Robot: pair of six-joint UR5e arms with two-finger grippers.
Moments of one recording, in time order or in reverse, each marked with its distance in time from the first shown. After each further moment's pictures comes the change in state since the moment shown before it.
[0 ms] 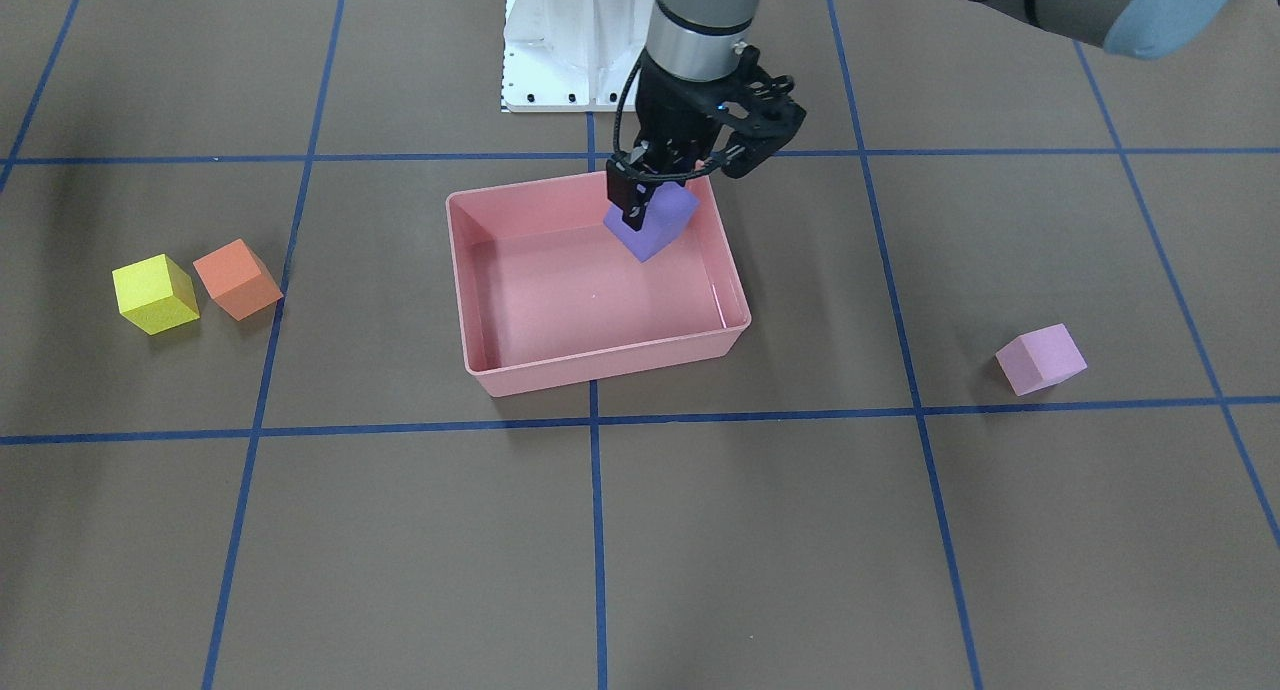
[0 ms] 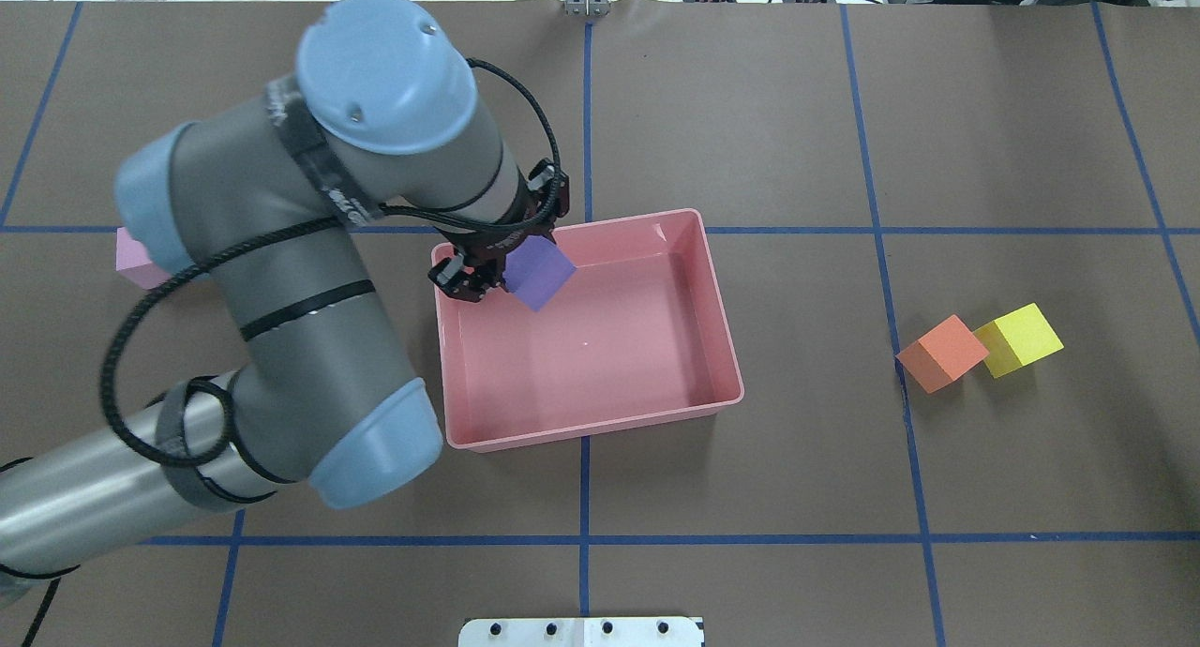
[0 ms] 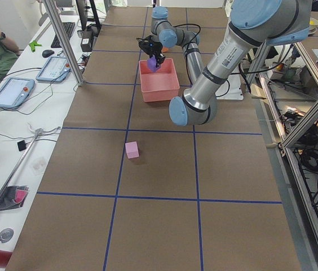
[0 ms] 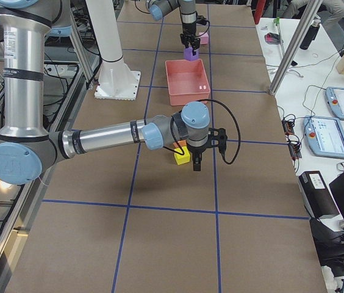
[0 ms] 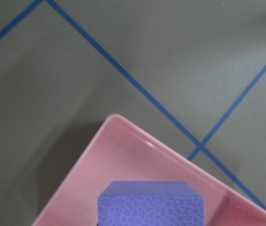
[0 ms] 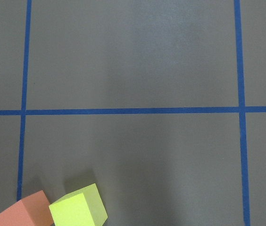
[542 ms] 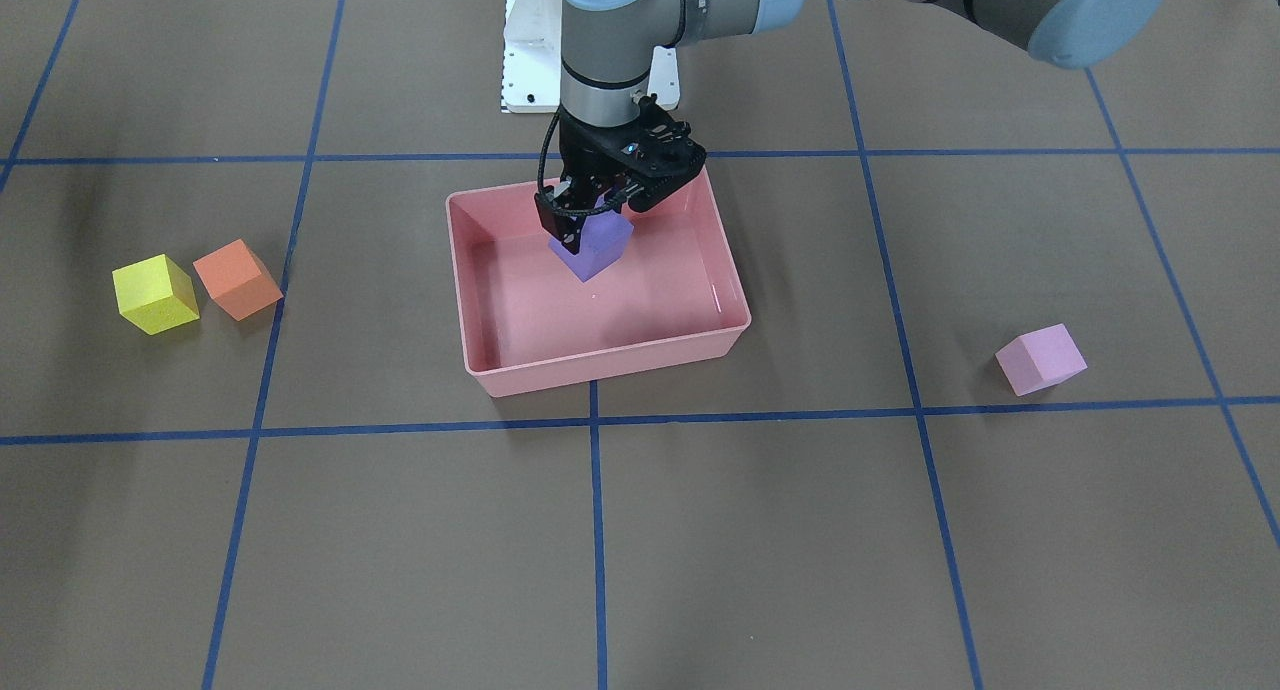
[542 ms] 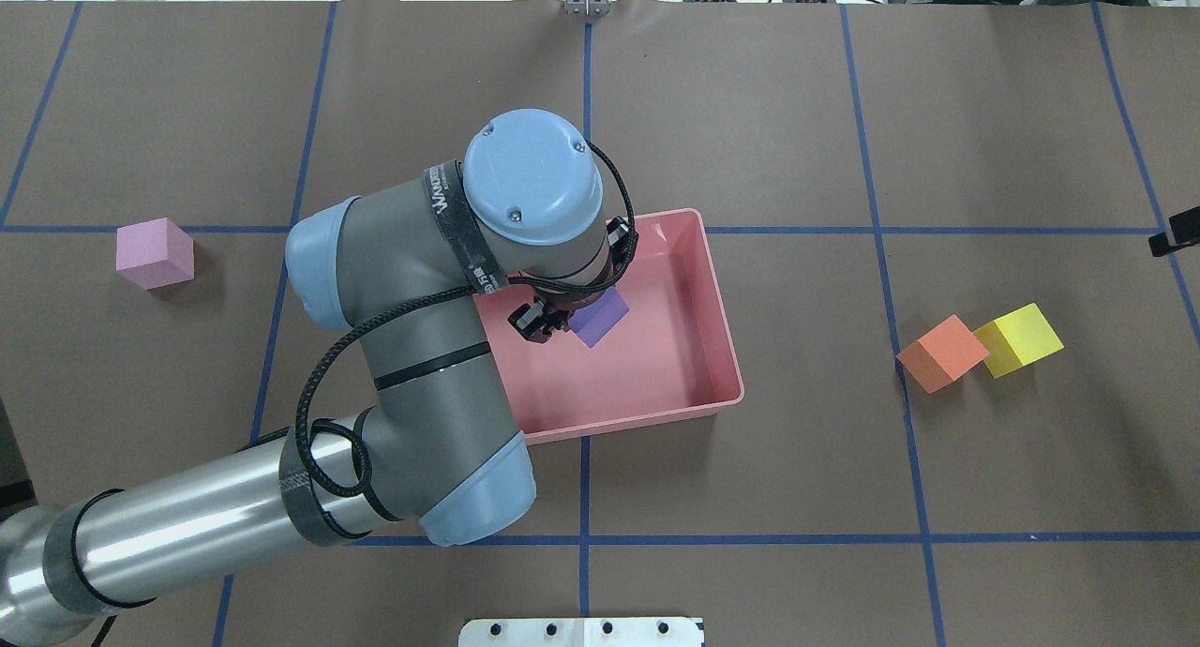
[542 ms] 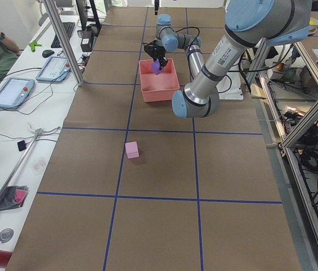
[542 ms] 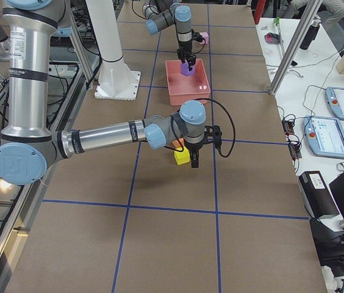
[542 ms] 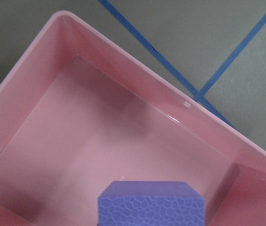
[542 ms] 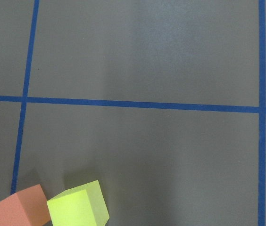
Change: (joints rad) left arm 0.089 -0.053 0.140 -0.075 0.080 -0.013; right arm -0.151 -0.009 0.017 0.060 -0.093 0.073
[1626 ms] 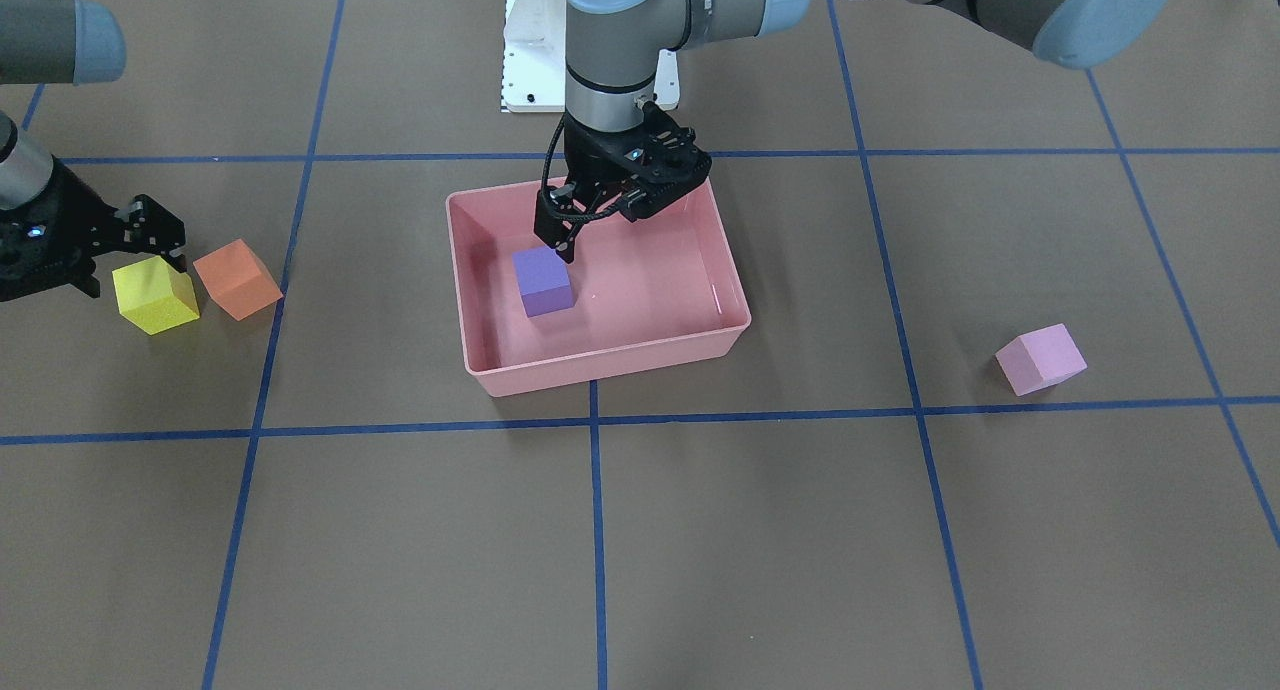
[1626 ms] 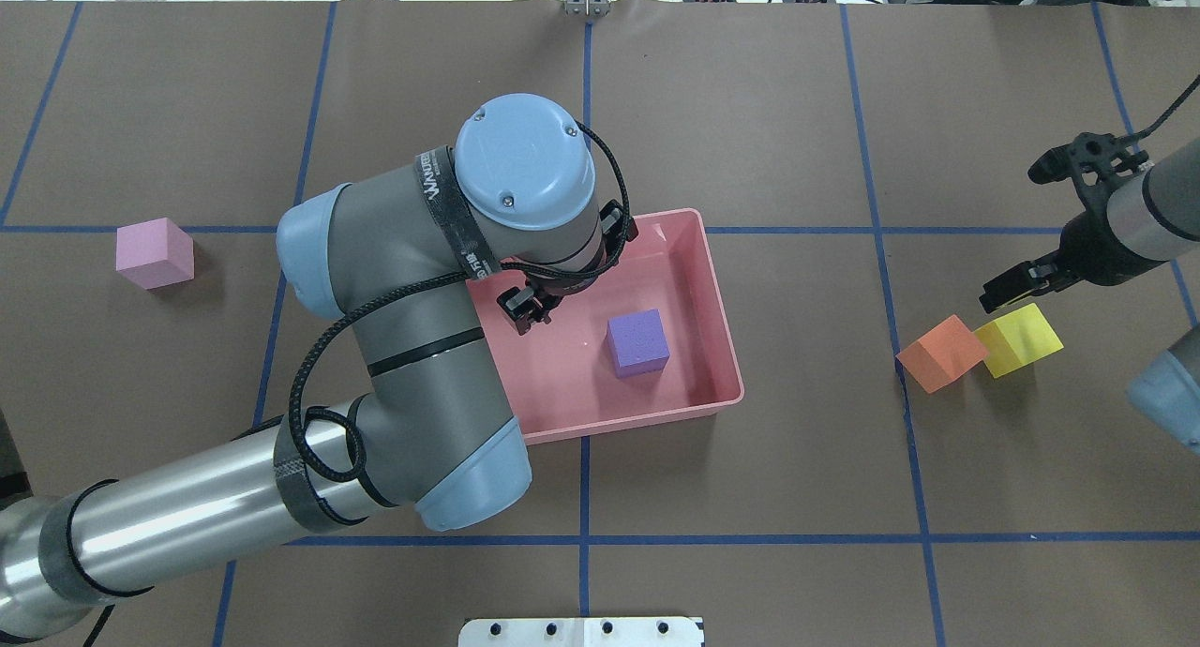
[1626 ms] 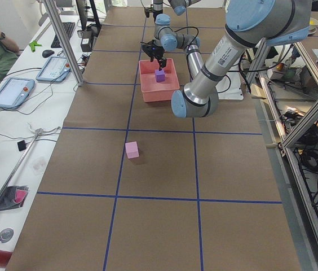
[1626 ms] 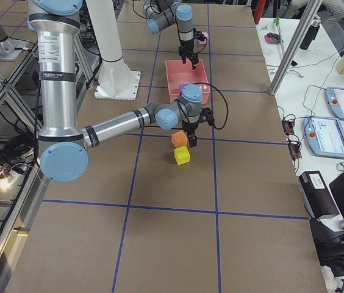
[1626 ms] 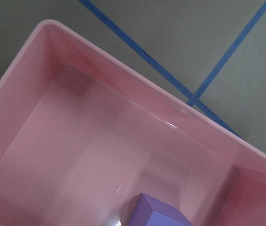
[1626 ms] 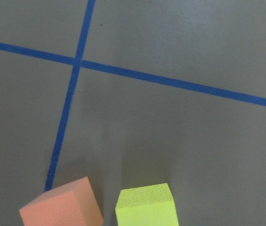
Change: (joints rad) left arm -0.024 0.001 -0.002 0.005 0.006 0.050; right arm -0.309 0.105 -0.002 0.001 -0.143 0.041
